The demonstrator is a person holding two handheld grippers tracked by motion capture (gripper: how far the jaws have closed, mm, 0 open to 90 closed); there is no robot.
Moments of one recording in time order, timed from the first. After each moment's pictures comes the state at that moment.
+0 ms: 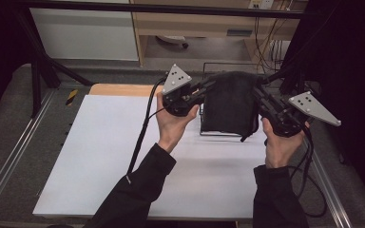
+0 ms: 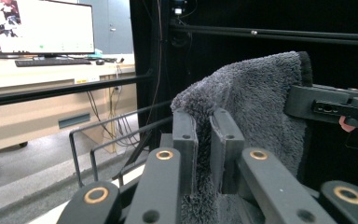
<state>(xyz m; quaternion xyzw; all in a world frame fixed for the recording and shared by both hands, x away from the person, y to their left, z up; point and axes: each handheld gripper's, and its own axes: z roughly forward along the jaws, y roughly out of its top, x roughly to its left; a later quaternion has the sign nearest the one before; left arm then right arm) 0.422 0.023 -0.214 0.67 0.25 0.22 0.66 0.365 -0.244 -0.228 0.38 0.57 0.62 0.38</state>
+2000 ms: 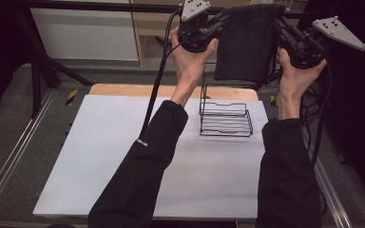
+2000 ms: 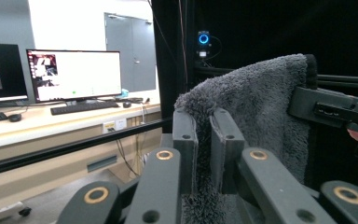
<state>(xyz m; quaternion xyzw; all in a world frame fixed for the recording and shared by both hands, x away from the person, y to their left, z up) 0.499 -0.008 -0.114 0.64 0.25 0.29 0.67 0.460 -0.268 -0.126 0.36 0.53 0.63 0.44</state>
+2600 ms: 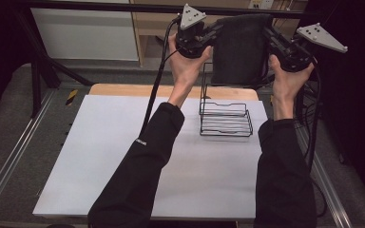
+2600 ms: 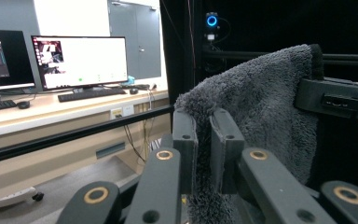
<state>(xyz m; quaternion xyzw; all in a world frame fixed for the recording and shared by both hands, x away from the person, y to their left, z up) 0.517 -0.003 -0.143 0.66 0.26 0.29 0.65 0.479 -0.265 -0.151 0.36 0.56 0.61 0.43</state>
